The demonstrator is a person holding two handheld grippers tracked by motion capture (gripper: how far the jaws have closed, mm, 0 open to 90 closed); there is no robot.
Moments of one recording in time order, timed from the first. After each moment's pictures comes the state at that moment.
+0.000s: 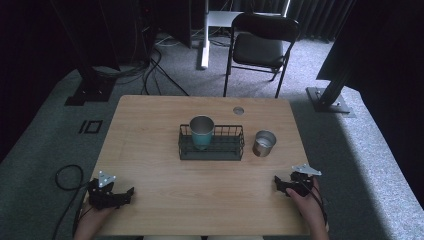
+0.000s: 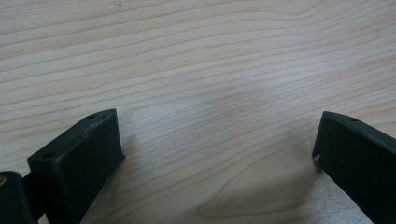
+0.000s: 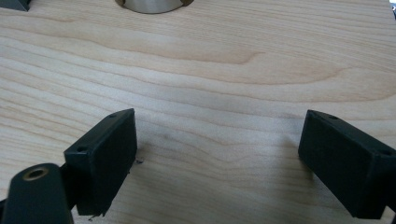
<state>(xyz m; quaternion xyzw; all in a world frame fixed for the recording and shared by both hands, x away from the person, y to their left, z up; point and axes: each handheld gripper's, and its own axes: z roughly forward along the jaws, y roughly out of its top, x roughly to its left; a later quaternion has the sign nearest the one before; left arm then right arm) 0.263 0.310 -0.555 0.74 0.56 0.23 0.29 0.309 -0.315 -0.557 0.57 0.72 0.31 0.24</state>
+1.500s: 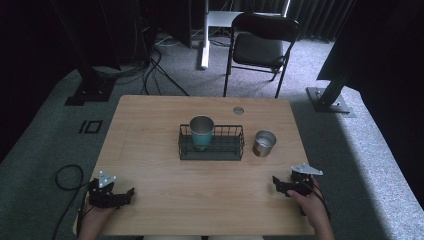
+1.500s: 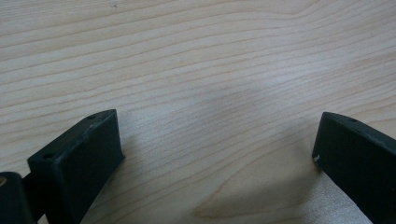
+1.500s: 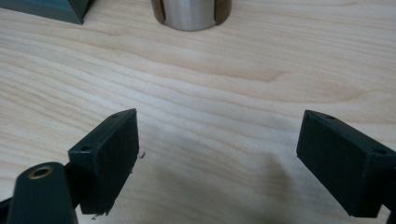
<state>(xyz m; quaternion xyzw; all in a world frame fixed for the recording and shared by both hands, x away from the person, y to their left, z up) 0.263 0.310 -0.555 0.75 0.55 0.22 0.30 0.306 -0.311 -0.545 0.53 0.74 0.34 0.22</state>
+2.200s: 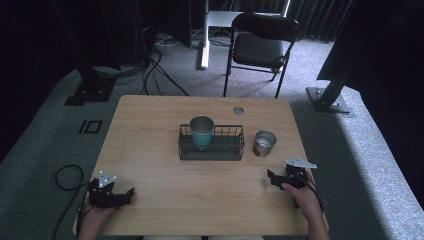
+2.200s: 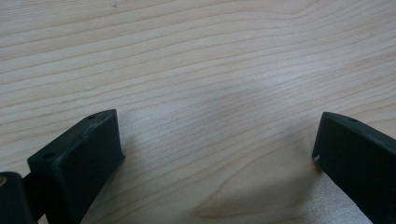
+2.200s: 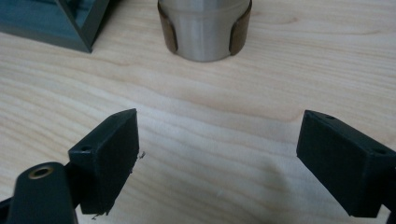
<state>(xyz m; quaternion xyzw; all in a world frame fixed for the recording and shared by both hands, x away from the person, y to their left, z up) 0.263 0.310 -0.555 0.75 0.55 0.22 0.30 0.327 -0.298 -0.543 0.53 0.74 0.36 0.22</state>
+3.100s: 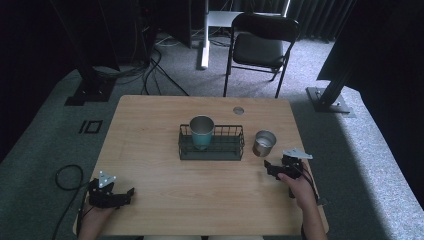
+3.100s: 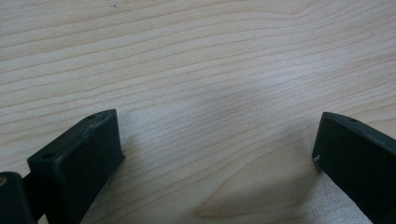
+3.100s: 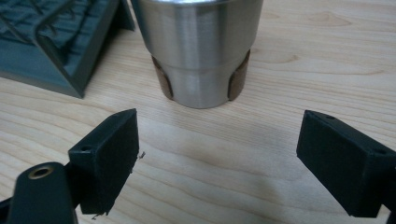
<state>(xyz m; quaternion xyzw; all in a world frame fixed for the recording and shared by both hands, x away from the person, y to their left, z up) 0.263 0.310 -0.555 0.75 0.55 0.22 0.30 0.356 -0.288 -0.536 0.53 0.73 0.37 0.23</state>
